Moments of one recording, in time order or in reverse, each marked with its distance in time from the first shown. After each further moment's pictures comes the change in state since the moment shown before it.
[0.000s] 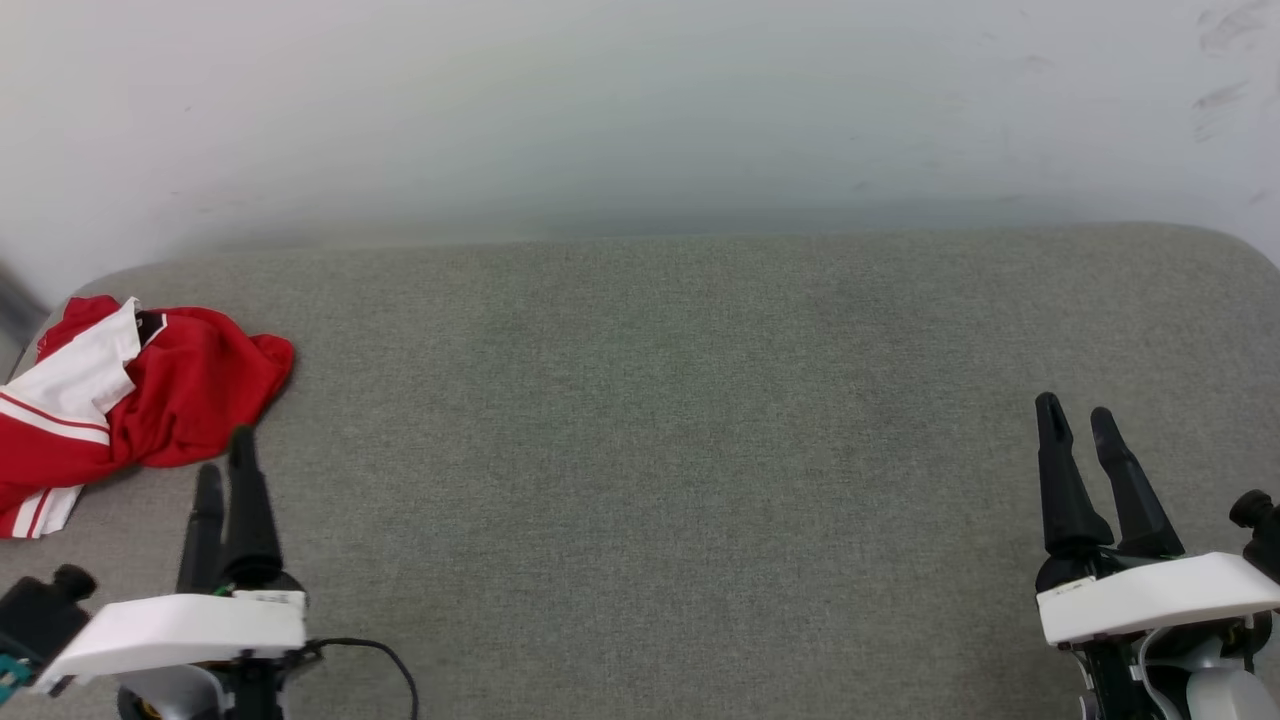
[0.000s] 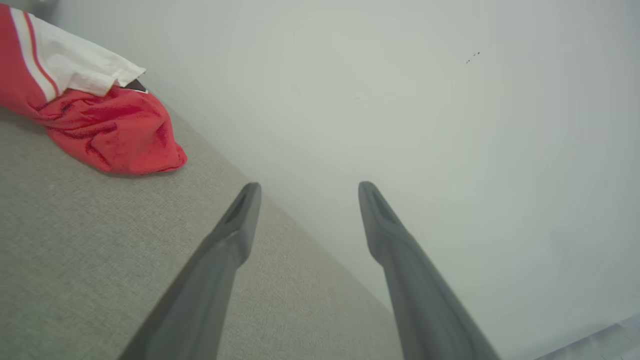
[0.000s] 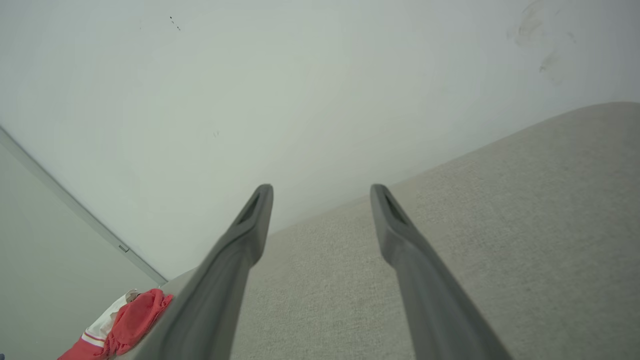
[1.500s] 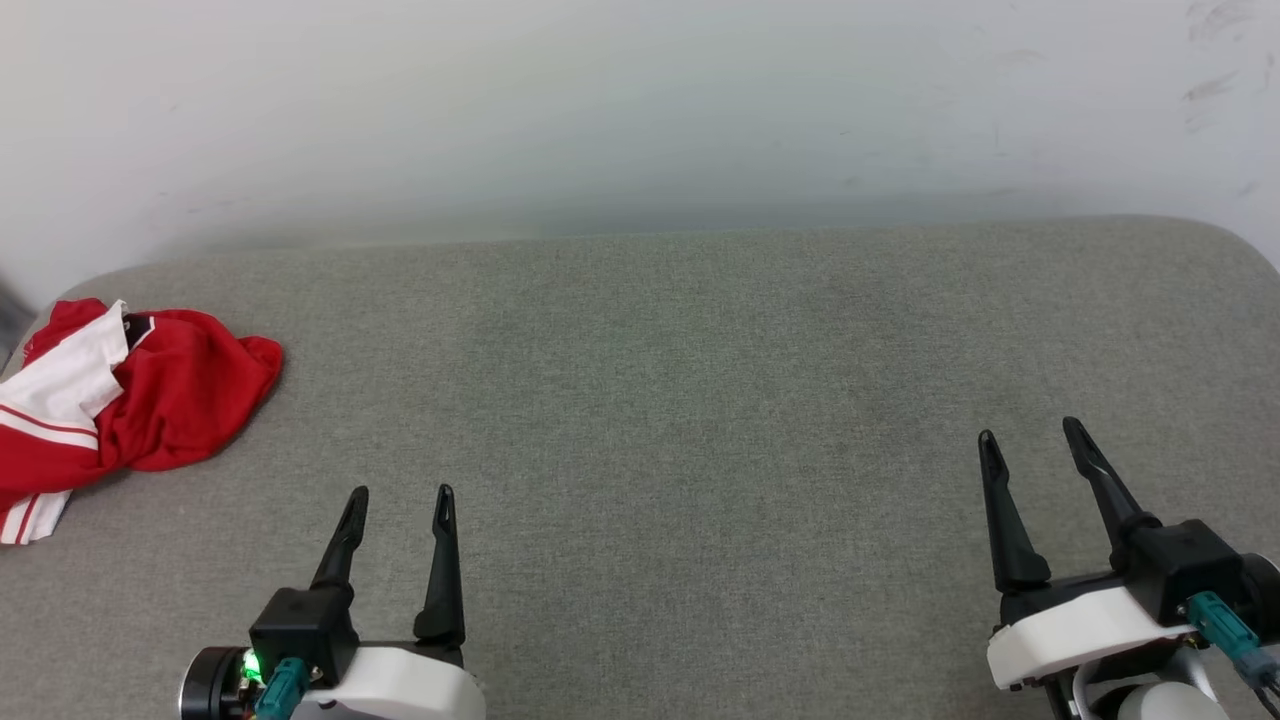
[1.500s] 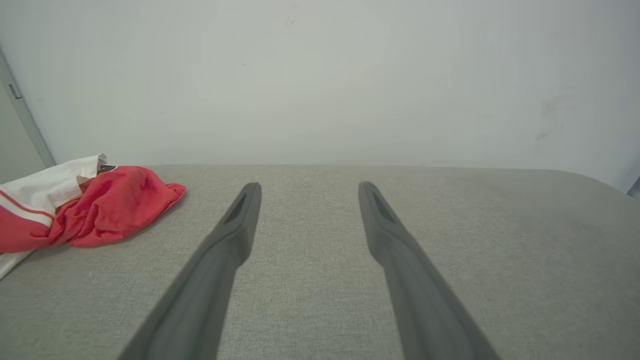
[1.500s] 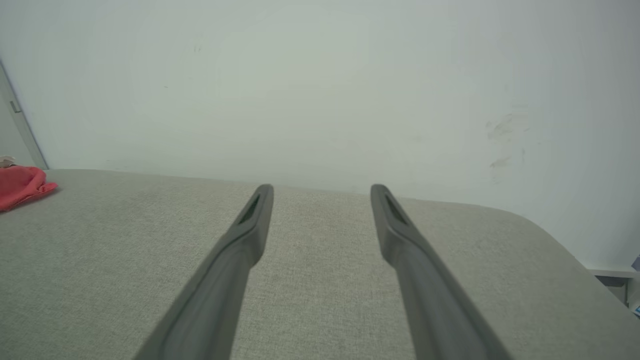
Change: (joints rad) left arm 0.065 0.152 -0.430 -0.007 0.639 0.212 -0.117; right arm 0.020 0.000 0.033 0.032 -0.607 0.000 -0.118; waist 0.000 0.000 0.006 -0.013
